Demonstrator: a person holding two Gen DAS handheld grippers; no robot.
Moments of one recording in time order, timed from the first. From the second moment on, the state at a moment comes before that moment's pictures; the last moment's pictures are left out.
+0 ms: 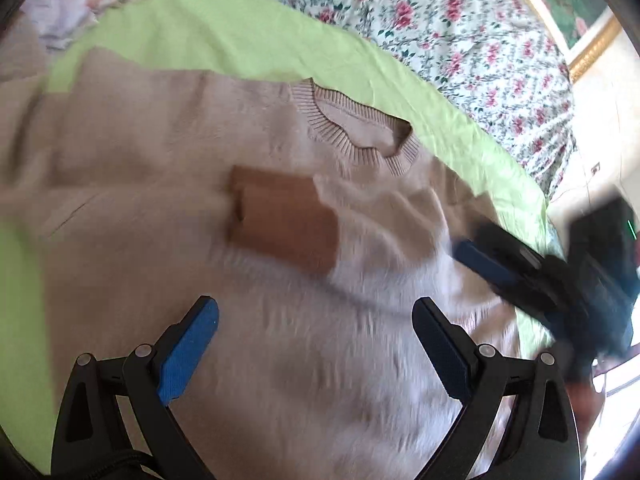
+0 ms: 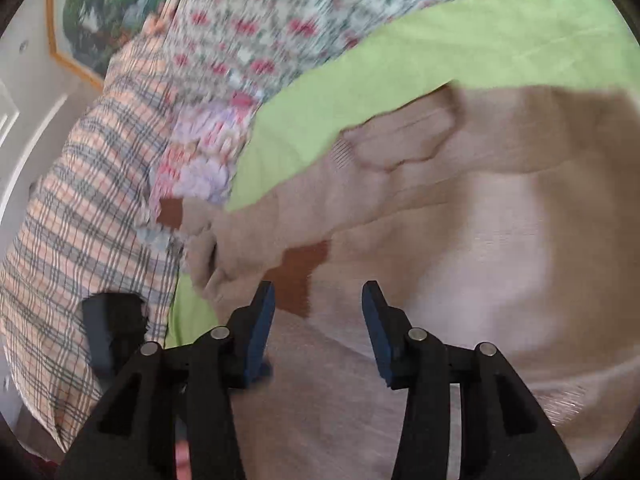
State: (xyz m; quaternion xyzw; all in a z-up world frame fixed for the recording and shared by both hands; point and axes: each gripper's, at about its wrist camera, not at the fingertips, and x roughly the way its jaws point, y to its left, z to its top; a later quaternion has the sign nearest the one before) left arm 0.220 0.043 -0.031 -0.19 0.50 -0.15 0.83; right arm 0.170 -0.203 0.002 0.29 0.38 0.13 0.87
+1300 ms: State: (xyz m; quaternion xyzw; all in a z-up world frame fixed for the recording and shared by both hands) left arm 0.228 0.045 -0.043 -0.10 0.44 -0.13 0.89; right arm 0.153 -0.351 0.007 0.14 0.40 -0.15 0.89
